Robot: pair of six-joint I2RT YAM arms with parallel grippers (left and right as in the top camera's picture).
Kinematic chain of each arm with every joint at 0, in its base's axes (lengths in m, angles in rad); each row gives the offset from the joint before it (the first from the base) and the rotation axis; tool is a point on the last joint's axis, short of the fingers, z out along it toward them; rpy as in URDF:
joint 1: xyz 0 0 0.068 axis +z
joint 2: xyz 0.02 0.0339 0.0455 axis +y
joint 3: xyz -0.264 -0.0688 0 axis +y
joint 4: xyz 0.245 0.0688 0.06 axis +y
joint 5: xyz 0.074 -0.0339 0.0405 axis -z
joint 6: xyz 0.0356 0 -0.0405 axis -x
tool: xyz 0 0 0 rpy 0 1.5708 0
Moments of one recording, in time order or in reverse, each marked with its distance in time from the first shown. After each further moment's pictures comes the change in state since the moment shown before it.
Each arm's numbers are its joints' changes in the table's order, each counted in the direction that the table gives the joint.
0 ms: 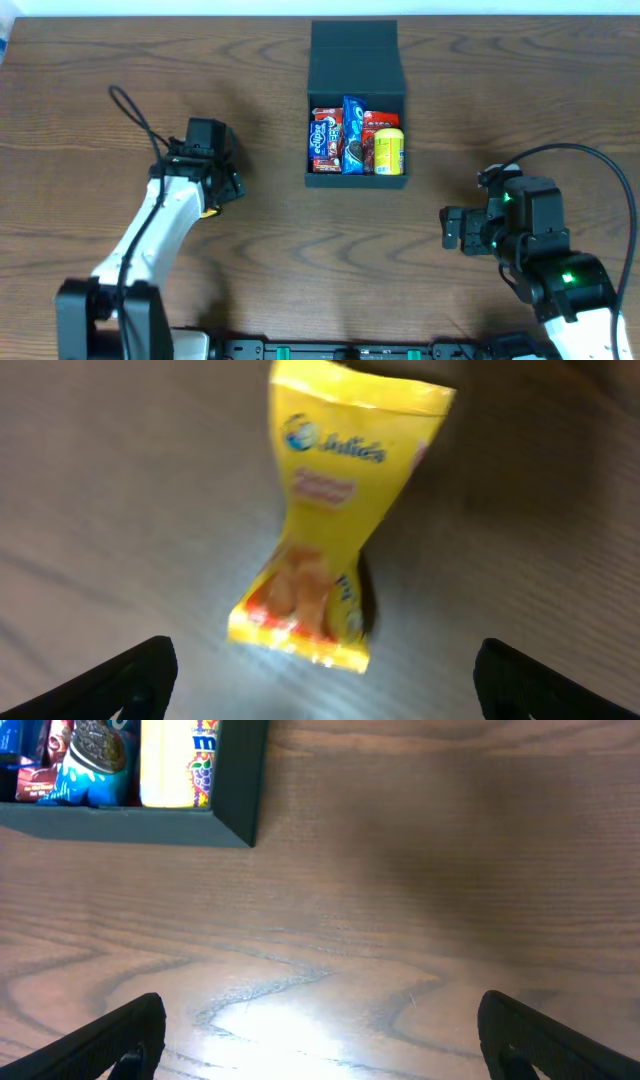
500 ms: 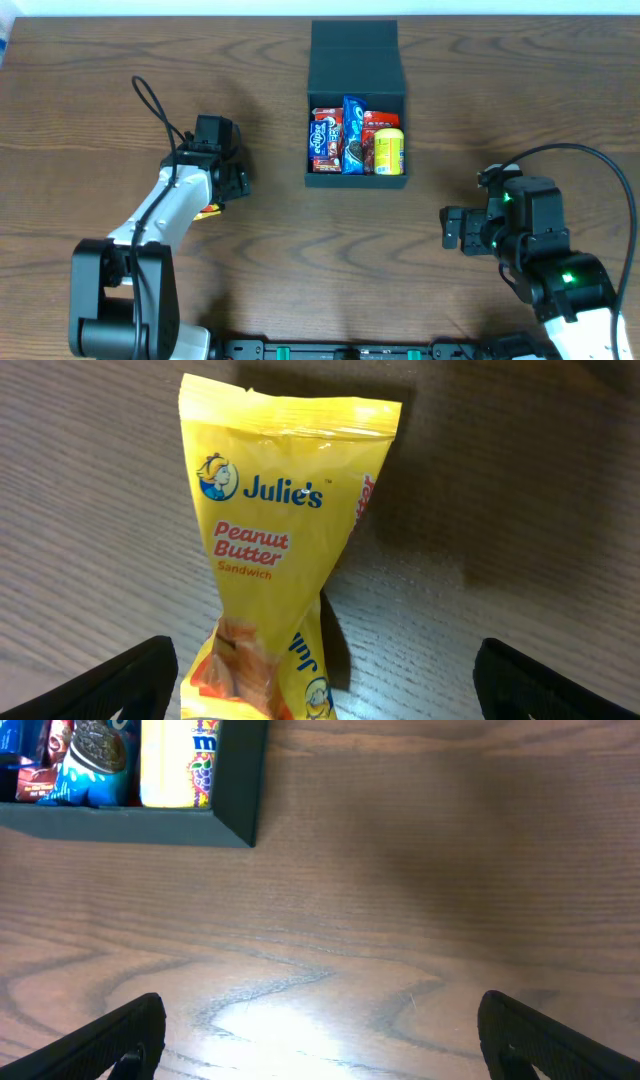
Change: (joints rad) left arm 0.000 0.111 0.000 -0.107 0.018 -0.095; right arm 0.000 0.000 0.000 0.000 0.000 0.000
